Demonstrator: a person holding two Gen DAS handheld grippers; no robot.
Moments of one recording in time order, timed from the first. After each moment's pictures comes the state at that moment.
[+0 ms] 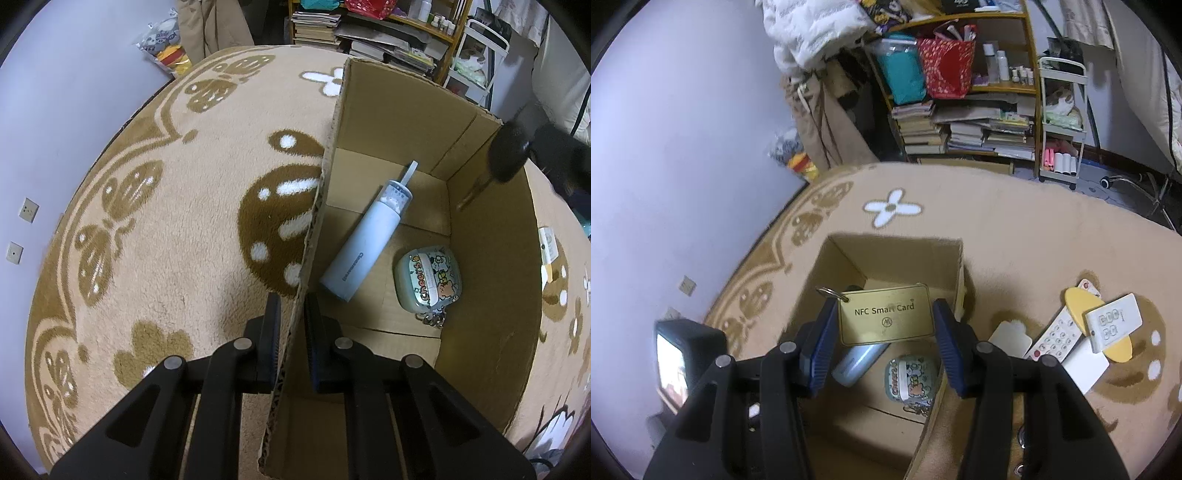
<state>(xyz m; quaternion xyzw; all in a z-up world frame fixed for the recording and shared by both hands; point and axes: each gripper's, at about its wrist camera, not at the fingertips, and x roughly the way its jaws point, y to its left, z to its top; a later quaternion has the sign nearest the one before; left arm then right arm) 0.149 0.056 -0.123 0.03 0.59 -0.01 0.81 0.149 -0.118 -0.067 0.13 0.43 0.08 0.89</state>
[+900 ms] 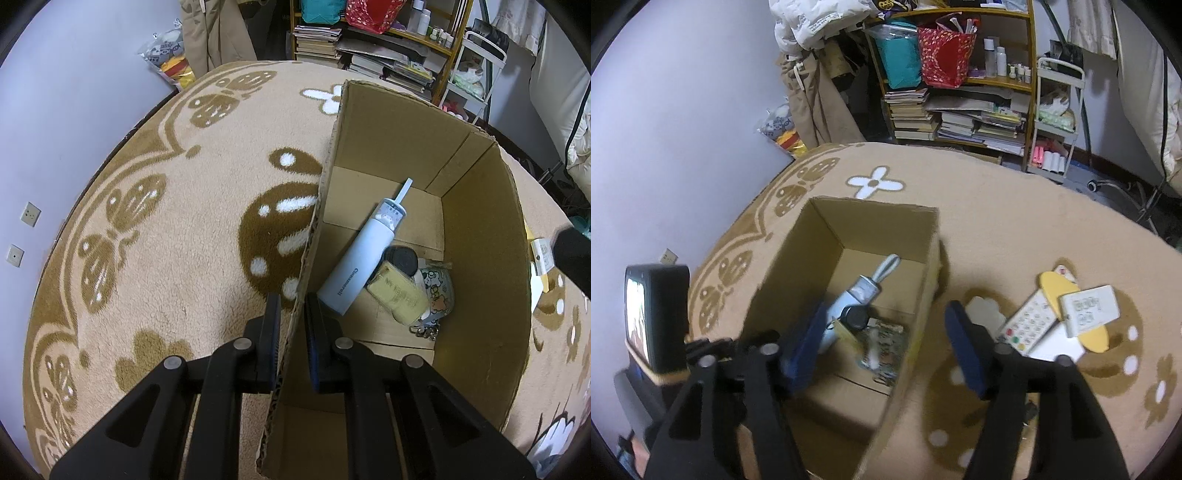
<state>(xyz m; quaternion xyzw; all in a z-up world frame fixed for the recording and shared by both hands) 0.148 0.053 -0.114 0.02 0.56 -0.01 0.83 0.127 -0.127 -0.071 0.09 0.46 0.06 0.88</state>
